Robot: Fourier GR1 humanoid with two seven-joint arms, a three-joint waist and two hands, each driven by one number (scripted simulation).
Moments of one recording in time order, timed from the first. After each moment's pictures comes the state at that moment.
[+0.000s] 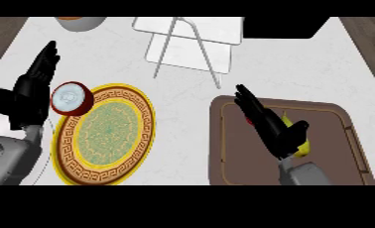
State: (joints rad) left arm -0.26 0.58 -0.22 -1.35 0.38 0.45 -0.14; right arm -0.13 -0.19 0.31 -1.37 -0.27 0.11 -0.06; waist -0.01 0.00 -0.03
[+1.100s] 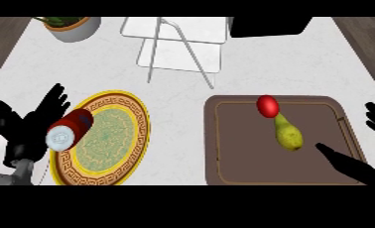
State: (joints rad) left arm -0.04 0.59 -0.21 -1.43 0.56 0.30 0.15; right arm 0.26 -0.52 0.04 -1.86 0.14 -0.48 0.32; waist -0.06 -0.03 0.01
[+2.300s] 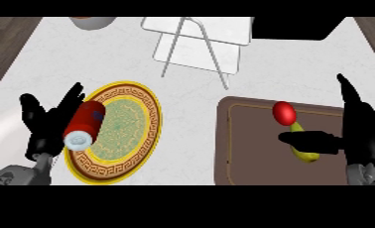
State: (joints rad) left arm -0.09 0.52 -0.25 -1.40 0.49 0.27 0.19; right arm -0.14 -0.52 0.29 -1.98 0.56 -0.21 1.22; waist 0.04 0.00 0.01
